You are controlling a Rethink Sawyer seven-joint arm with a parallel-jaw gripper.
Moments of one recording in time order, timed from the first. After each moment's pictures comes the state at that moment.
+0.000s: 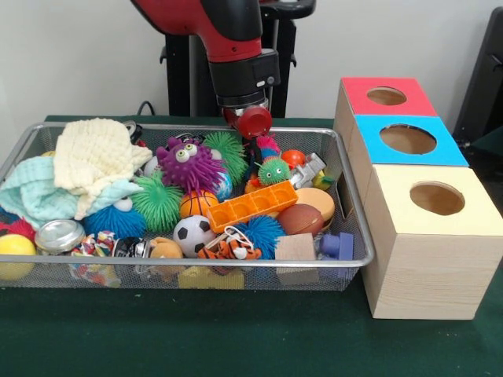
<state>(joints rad) -0.74 -0.38 0.31 2.28 0.08 -0.39 2.30</state>
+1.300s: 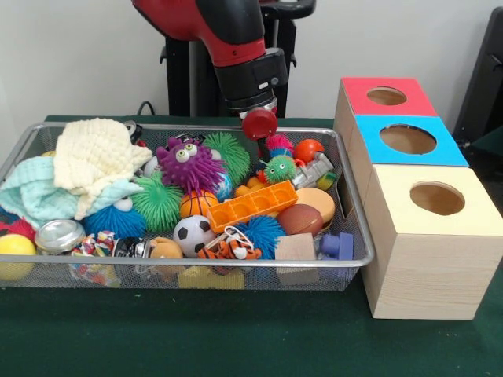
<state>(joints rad) -0.86 -0.31 0.44 2.33 0.14 -0.39 2.41</state>
